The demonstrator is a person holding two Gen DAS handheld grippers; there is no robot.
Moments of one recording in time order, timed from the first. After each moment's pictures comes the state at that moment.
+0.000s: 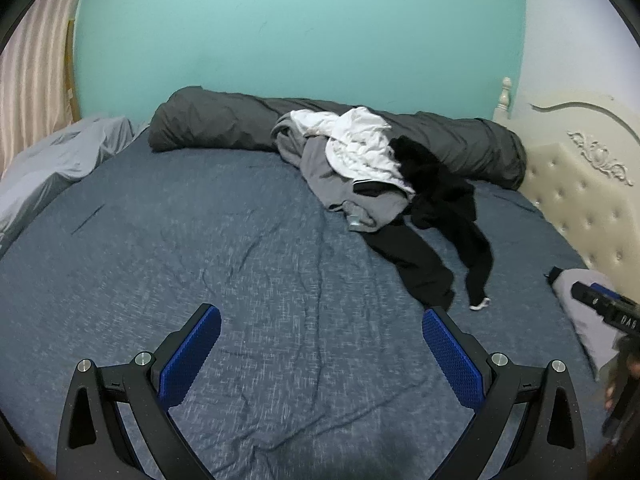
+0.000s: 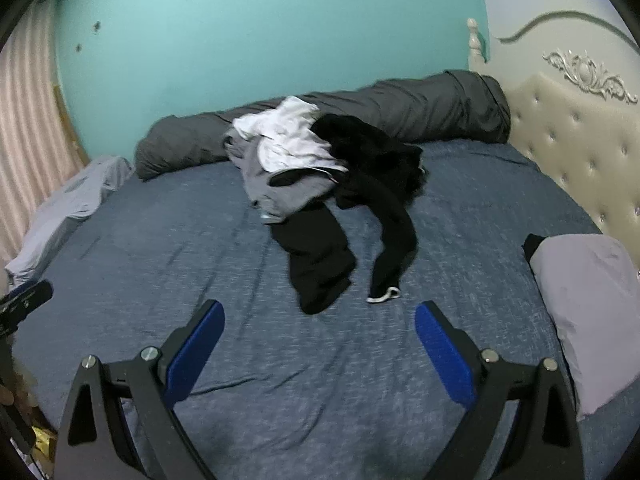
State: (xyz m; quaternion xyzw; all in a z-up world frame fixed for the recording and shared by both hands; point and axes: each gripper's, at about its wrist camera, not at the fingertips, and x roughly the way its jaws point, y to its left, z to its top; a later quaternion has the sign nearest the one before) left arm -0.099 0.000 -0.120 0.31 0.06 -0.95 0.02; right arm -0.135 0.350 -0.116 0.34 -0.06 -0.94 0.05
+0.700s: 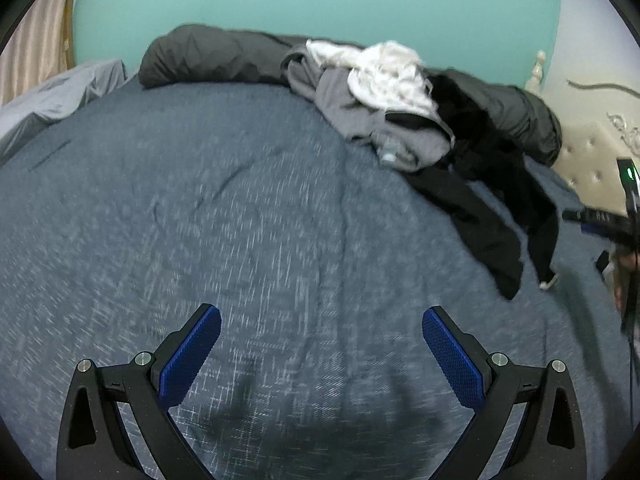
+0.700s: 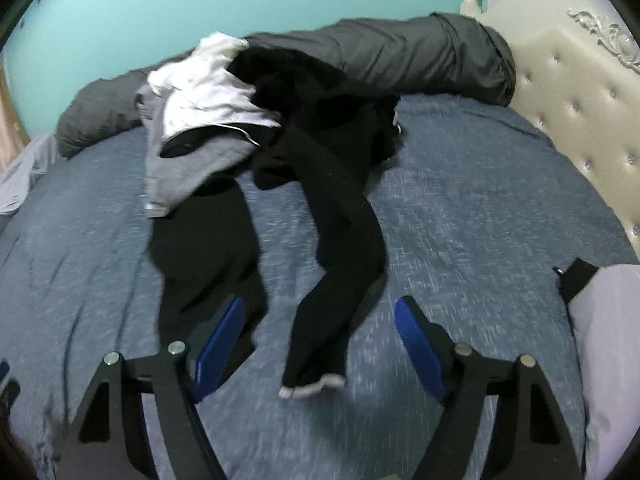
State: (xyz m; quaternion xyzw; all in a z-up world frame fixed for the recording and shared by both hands) left arm -0.190 -0.018 -0.280 0.37 0.10 -0.92 0.02; right arm -0.347 0.405 -0.232 0.42 -0.03 -0.91 -0.01
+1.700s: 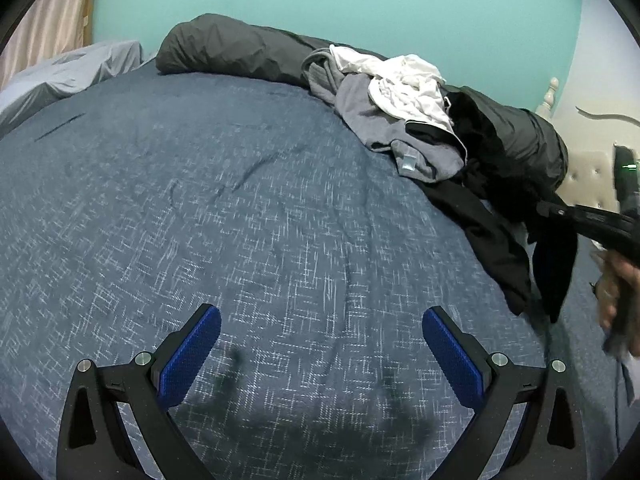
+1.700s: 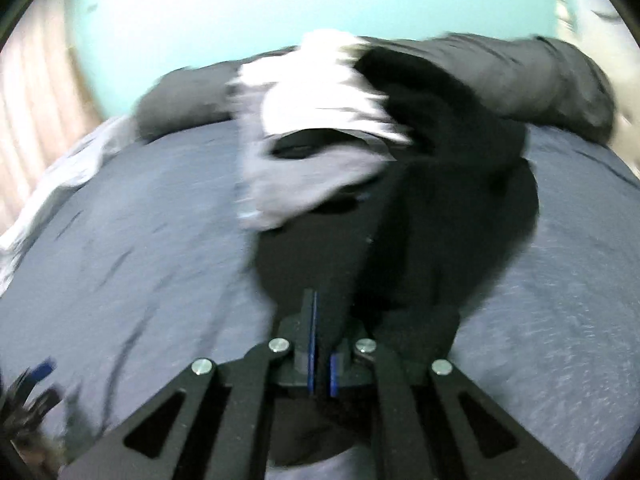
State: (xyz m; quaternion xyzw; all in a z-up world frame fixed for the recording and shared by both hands) left arm -0.181 -0.044 -0.285 0.34 0.14 -0.93 0.03; right arm -0.349 0.294 -0.230 0.38 -0.03 -0.91 0.18
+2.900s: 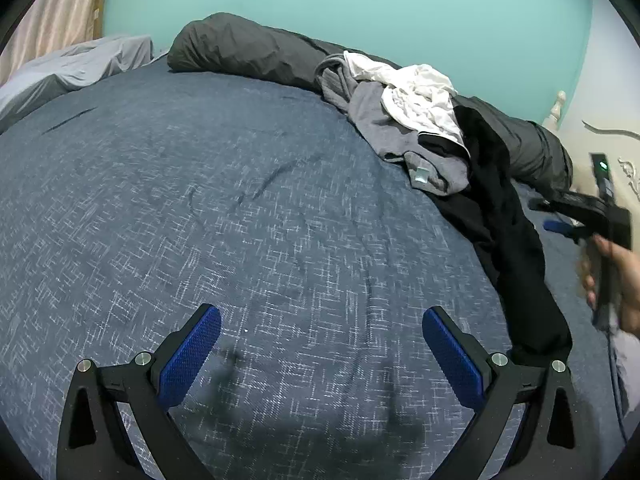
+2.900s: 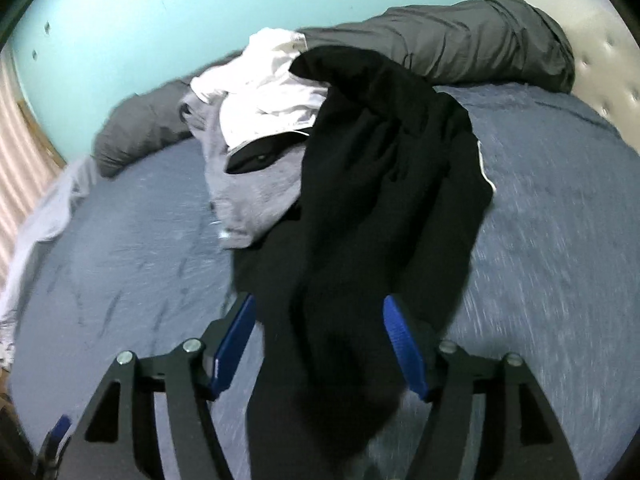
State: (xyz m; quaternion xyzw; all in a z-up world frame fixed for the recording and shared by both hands) left arm -0.180 -0.066 -0.280 0.34 0.16 -0.93 0.04; right arm -0.402 0.321 -0.230 0.42 -0.09 -0.90 0.06
